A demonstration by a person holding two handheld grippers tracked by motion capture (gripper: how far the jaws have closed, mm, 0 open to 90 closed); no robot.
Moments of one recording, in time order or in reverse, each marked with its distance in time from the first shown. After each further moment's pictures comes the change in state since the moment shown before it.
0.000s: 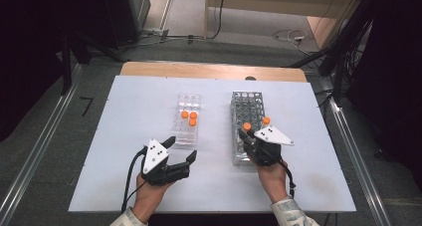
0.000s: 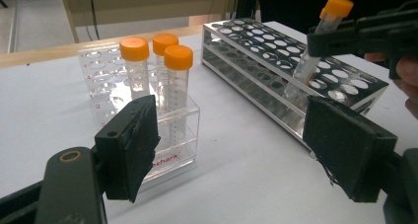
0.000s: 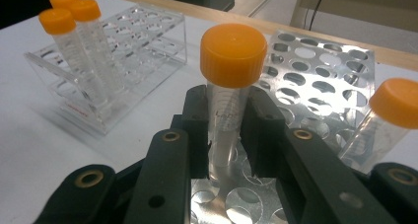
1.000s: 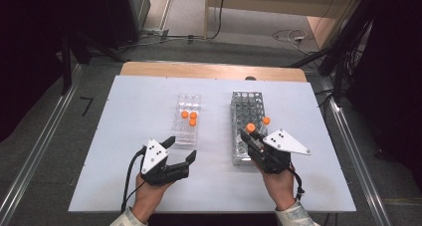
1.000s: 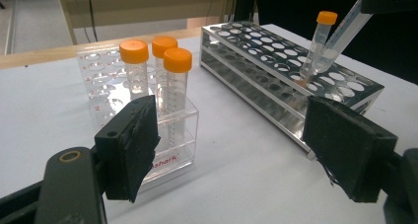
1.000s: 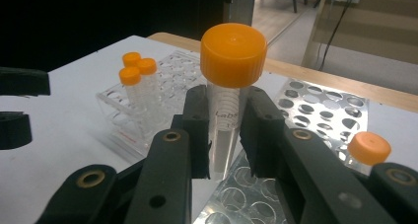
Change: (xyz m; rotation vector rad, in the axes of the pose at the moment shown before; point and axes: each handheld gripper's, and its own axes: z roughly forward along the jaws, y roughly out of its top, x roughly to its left) left arm 0.001 0.001 -0.002 -0.011 -0.009 -0.005; right arm 0.012 0.020 -0.044 -0.110 0.073 -0.015
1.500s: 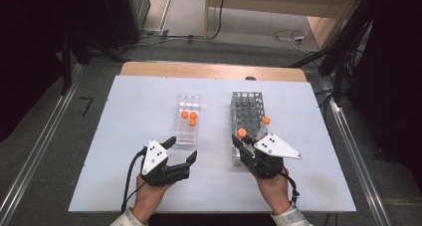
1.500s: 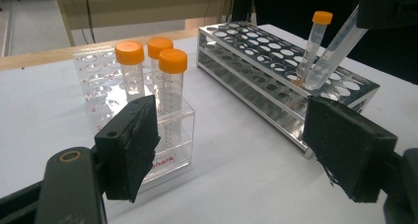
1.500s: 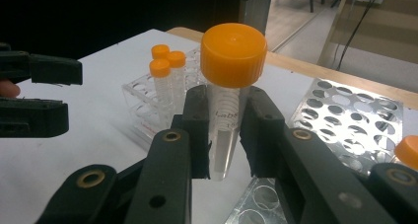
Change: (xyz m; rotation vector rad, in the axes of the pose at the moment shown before) left arm -0.002 0.000 0.000 -0.001 -0.007 0.010; right arm 0.017 -0.003 0.003 0.015 0.050 -0.032
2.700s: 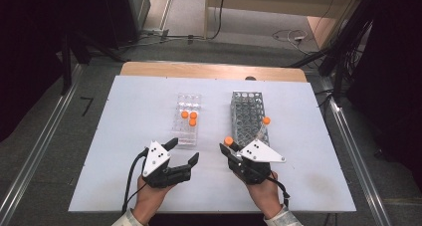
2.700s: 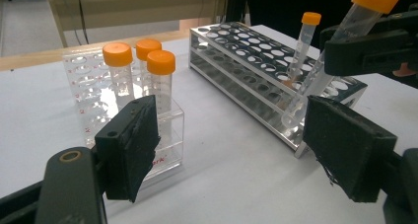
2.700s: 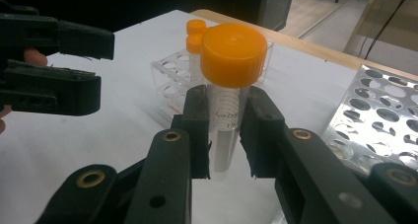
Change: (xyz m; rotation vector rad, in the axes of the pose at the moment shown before) left arm -0.004 0.001 -0.002 -0.003 -0.022 -0.003; right arm 0.022 -0.012 0.014 0.048 0.066 -0.042
